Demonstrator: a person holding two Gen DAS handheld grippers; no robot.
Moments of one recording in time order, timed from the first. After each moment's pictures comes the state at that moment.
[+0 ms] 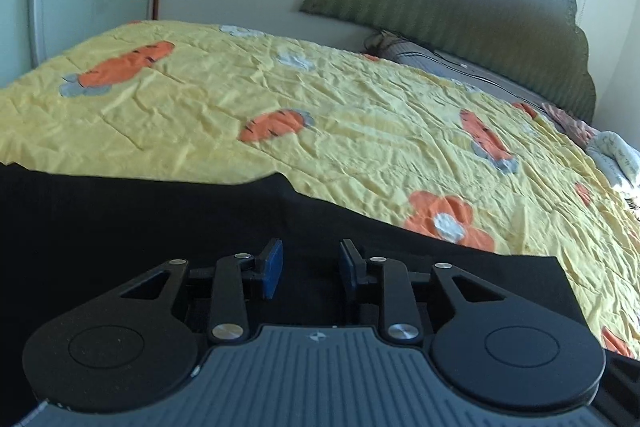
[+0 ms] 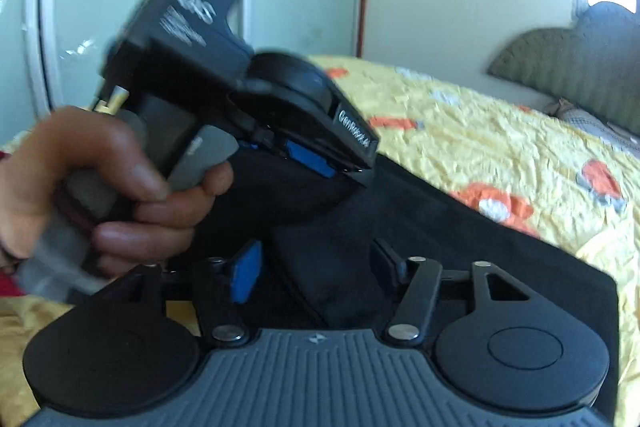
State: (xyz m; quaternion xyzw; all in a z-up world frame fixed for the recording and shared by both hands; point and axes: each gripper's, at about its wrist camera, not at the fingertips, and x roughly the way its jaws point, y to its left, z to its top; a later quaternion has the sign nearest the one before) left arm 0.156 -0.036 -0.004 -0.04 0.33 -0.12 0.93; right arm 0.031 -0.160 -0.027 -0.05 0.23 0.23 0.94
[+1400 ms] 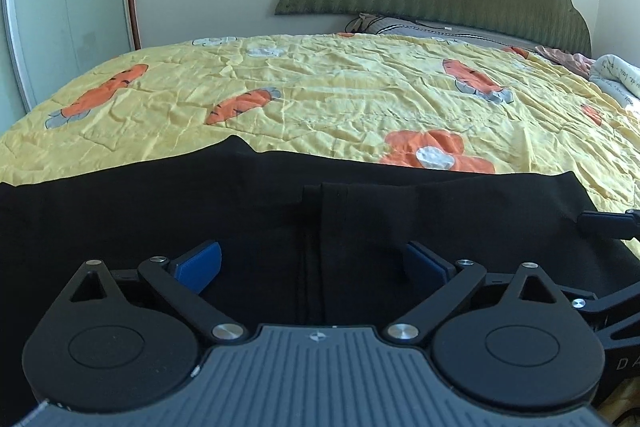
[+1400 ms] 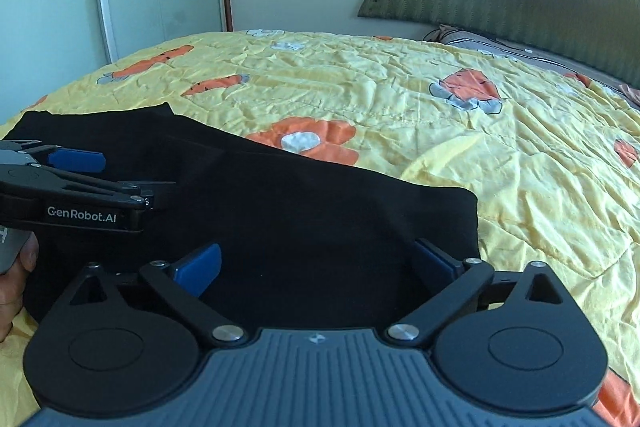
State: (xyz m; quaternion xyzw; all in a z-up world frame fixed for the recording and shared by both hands) left arm 0.126 -0.085 -0.044 0.07 0.32 -0.13 0.94; right arm 0.067 -0.256 -0.056 0.02 0.31 0.05 0.95
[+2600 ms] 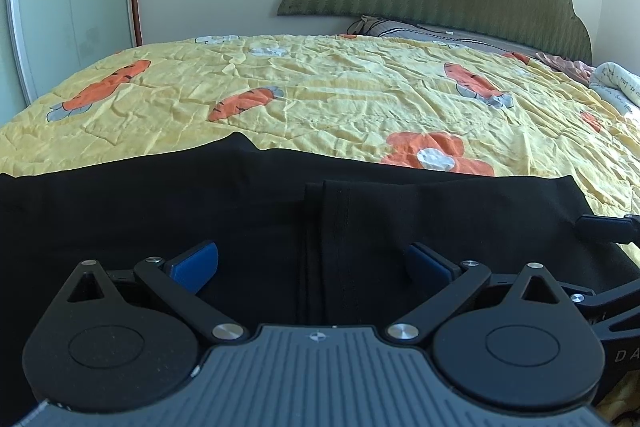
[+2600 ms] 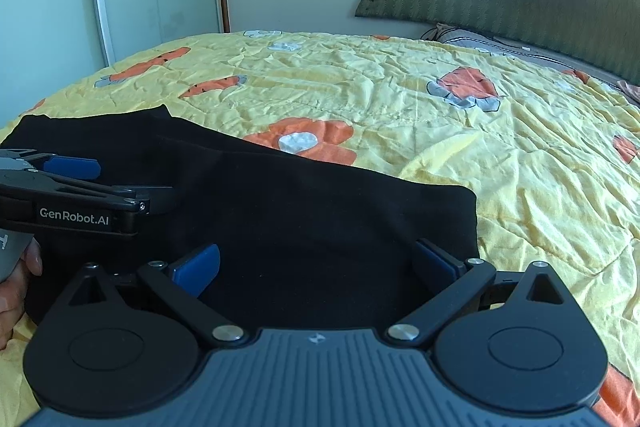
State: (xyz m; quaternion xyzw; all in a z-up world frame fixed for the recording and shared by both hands) left arm 0.121 -0.084 -0.045 0.06 0.31 -0.13 0.94; right arm 0.067 -0.256 -0.057 0.03 0.30 0.05 0.95
